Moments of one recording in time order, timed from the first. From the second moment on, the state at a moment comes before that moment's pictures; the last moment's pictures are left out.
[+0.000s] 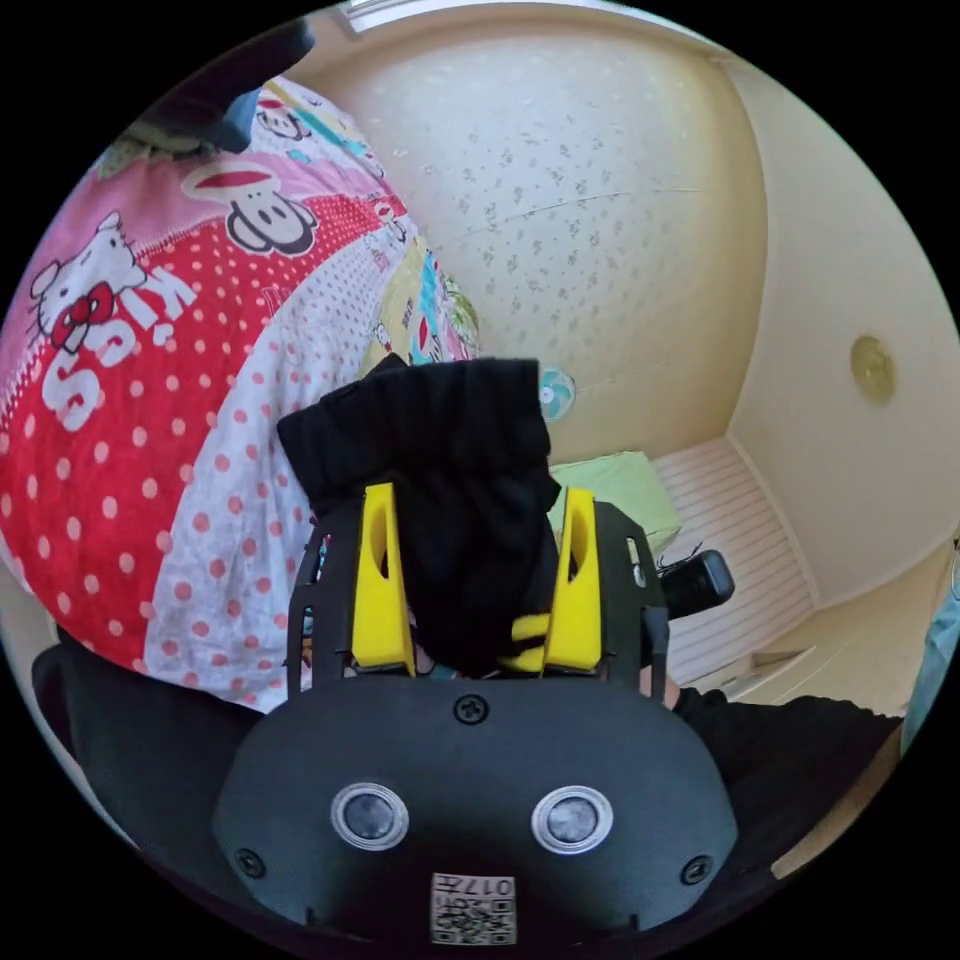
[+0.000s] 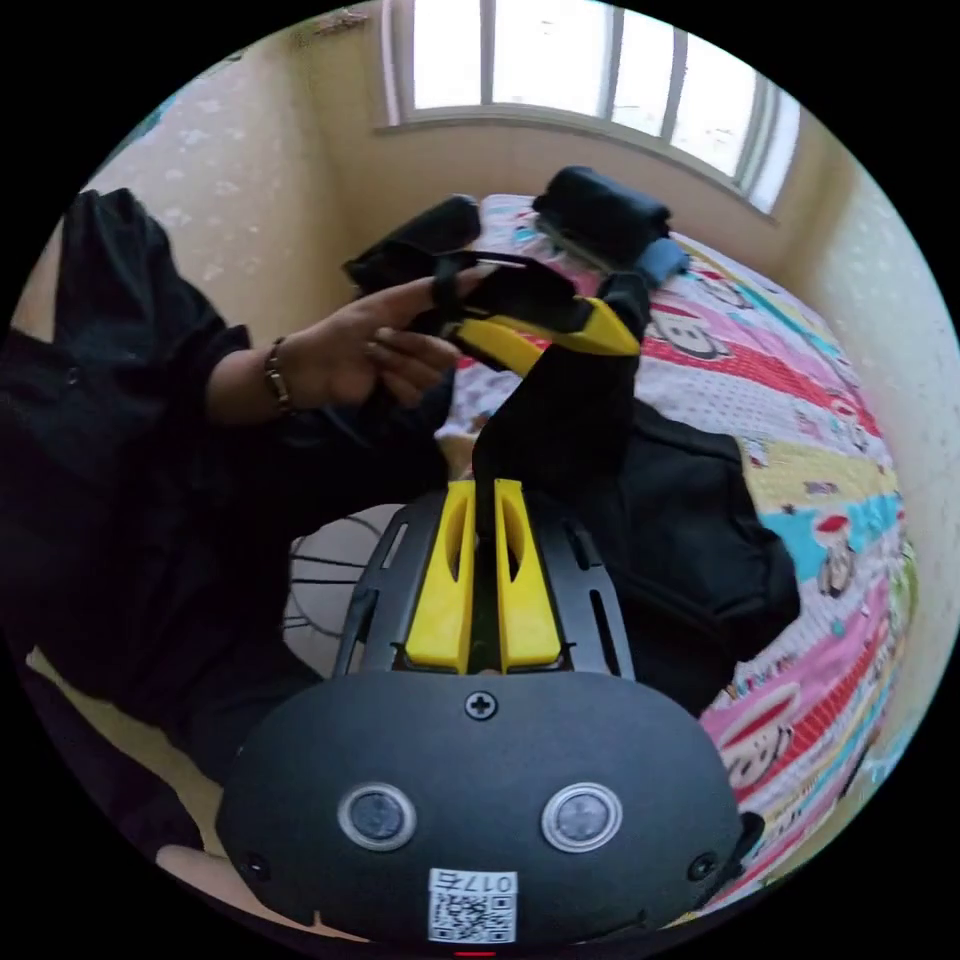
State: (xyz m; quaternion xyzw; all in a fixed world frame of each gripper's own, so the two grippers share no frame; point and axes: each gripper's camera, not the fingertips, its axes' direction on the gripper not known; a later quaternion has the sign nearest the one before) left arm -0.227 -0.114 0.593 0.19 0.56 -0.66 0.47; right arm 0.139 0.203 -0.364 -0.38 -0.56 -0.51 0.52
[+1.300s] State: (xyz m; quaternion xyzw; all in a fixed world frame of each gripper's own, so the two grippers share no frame) left arm -0.223 -0.119 0.617 0.14 0.56 -0.64 0.50; right arm 0.030 0.310 -0.155 -0.38 -0.18 -0.61 0.67
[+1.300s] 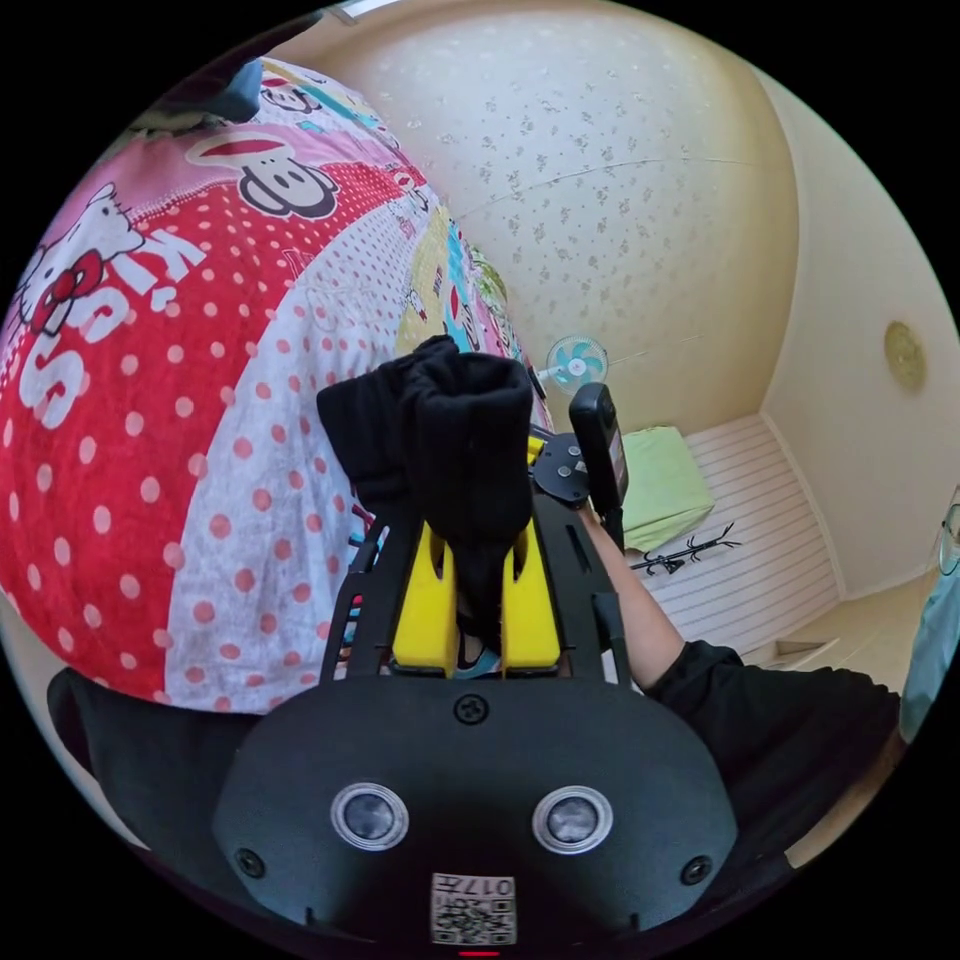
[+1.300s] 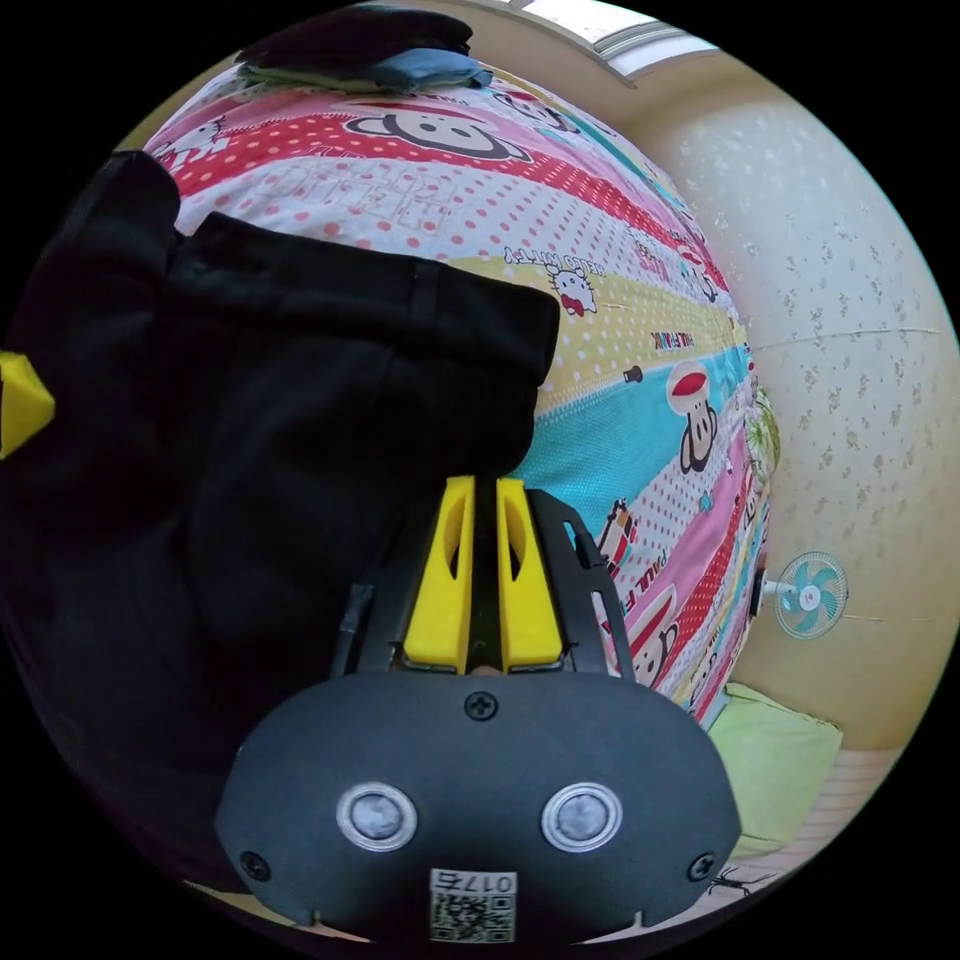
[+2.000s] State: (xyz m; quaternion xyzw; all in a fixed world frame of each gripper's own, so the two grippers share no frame) left arm -0.108 -0.169 0.595 0.14 0.58 -0.64 0.49; right arm 0.053 0.151 -0.083 -0.45 -0.37 -0.41 0.70
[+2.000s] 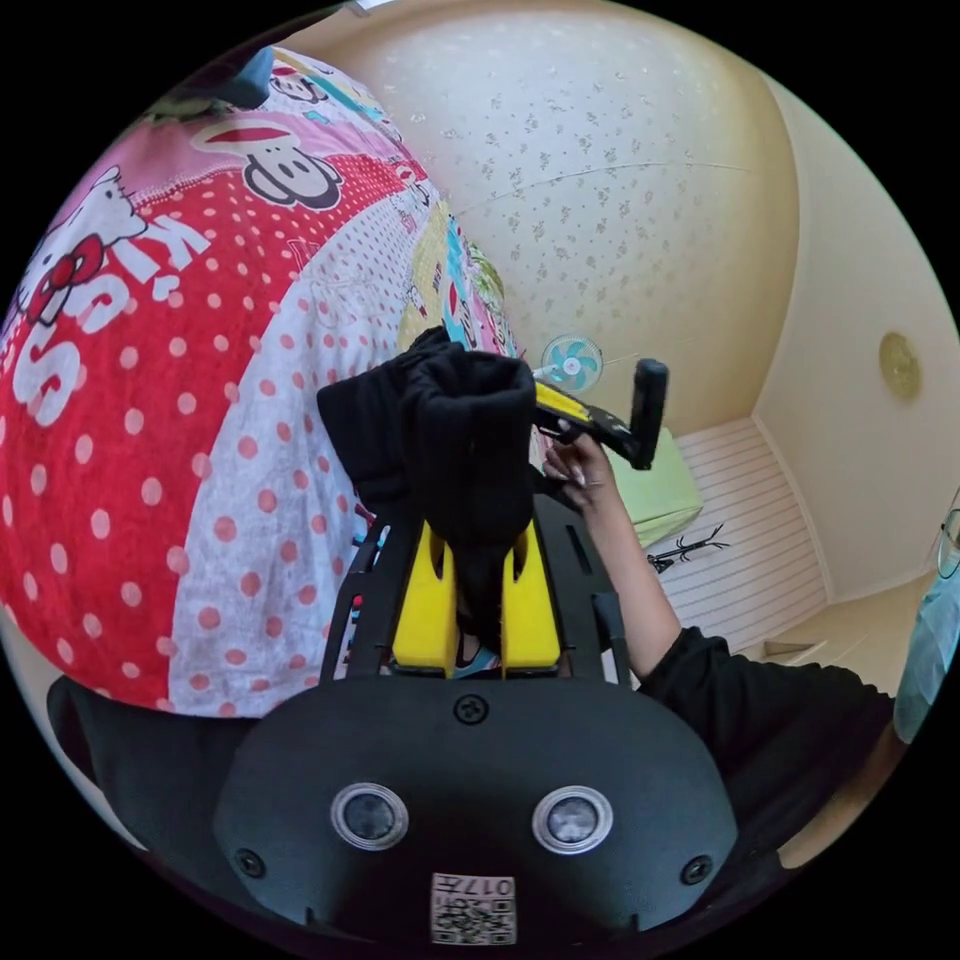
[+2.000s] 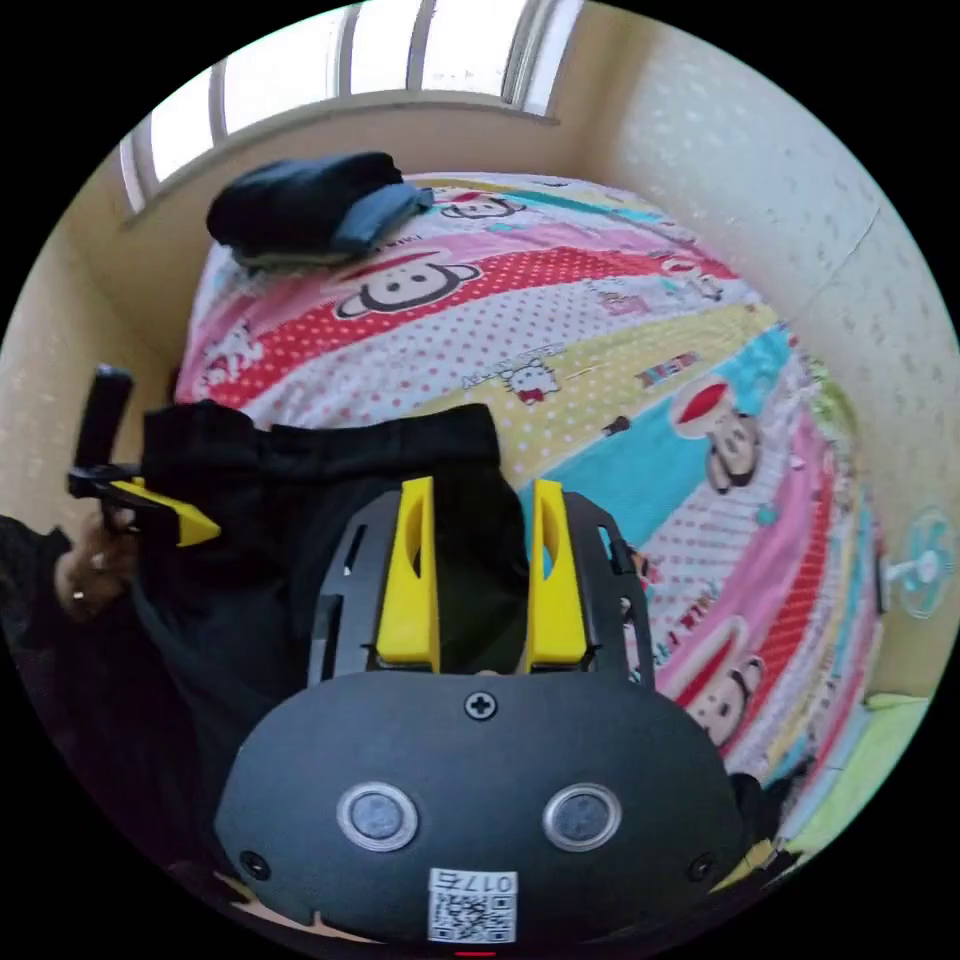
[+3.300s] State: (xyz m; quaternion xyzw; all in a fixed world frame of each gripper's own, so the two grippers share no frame) left arm -0.054 -0.429 -0.072 0.28 -0.05 -0.45 0.85; right arm 0.238 -0.481 -0.703 0.19 -0.23 -0.19 0.94
